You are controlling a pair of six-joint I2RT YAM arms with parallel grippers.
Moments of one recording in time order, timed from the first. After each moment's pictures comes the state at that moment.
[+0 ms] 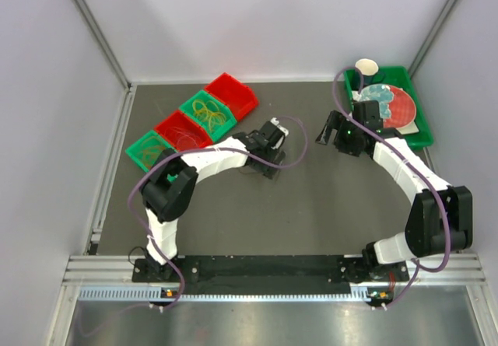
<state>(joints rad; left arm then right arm) -0.77 1.93 1.41 -0.53 -0.16 -0.15 0.17 1.43 1.05 -0.44 -0.16 0.50</state>
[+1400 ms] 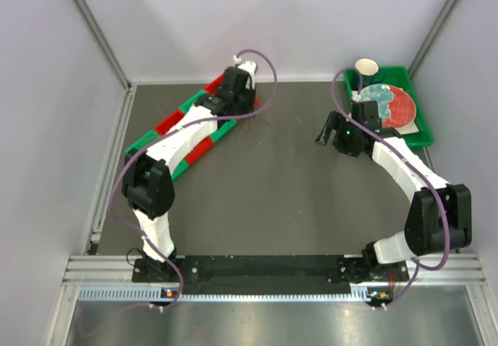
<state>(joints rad) -0.53 1.88 1.68 -0.45 -0.09 -0.22 0.18 1.44 1.05 -0.44 -0.15 0.51</state>
